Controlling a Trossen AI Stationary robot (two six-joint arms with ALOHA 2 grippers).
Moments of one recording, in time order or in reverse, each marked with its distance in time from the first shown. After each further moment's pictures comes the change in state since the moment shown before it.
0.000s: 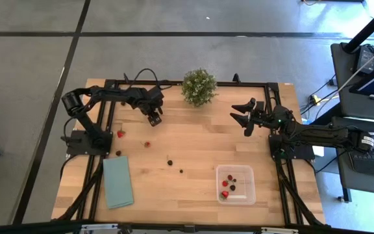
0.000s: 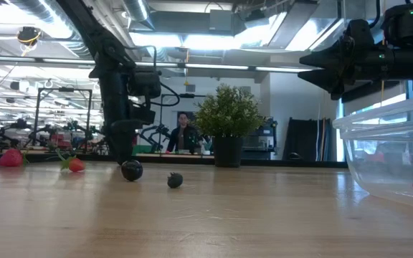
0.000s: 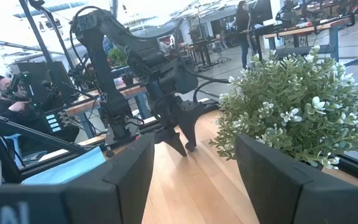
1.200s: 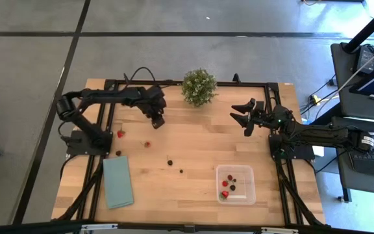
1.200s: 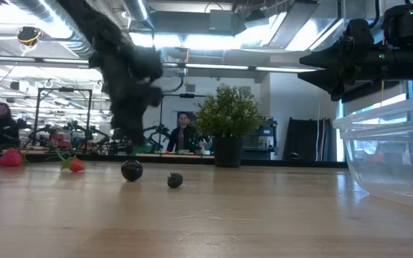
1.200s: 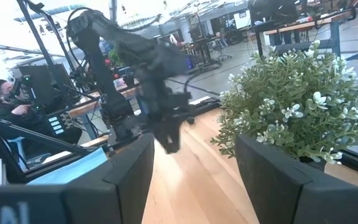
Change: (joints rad) left arm -0.057 -0.107 0.025 -0.003 0.316 -0.078; right arm 0.001 0.000 0.000 -0.003 -0.001 0.028
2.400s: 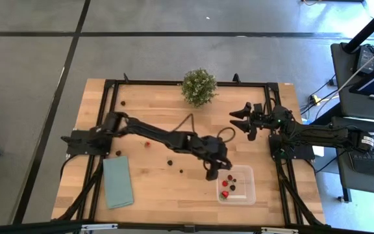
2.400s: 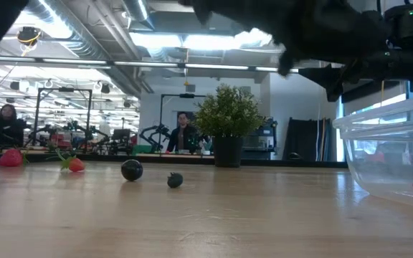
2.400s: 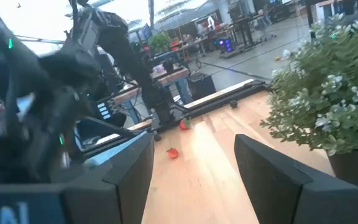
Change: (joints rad) left arm -0.689 0.594 0.805 0.531 -0.157 -0.103; right arm 0.002 0.000 0.000 -0.009 -0.185 0.077
